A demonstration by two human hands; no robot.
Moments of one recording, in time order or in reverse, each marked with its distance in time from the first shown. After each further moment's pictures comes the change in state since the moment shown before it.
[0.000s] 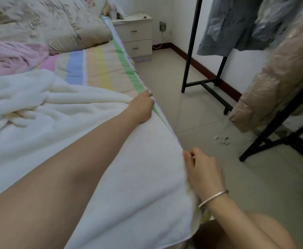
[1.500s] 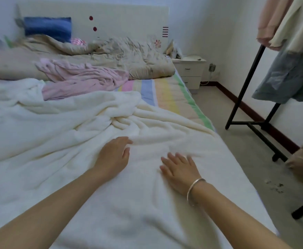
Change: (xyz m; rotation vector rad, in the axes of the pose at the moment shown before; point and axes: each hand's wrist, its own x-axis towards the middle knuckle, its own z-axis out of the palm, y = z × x) left_hand -0.326 -0.126 -0.050 -0.345 0.313 -0.541; right_hand -0.026 -0.194 0.065 -0.297 -0.392 -0.618
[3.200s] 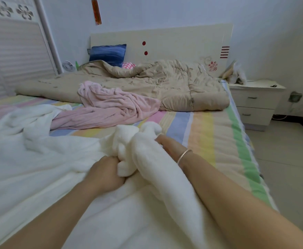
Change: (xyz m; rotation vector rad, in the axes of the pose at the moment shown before) left_hand 0.251 -0.083 0.058 0.251 -0.067 -0.479; right_hand 0.418 0.023 -0.093 1.594 -0.543 0.107
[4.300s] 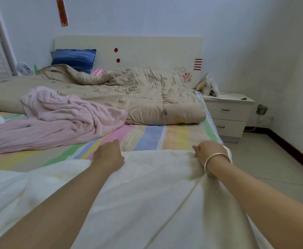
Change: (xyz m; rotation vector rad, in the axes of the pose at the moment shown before) left_hand 0.224 0.103 0.063 0.162 0.028 -0.081; right_hand 0.089 -0.084 -0.224 -1.617 0.905 -0.176
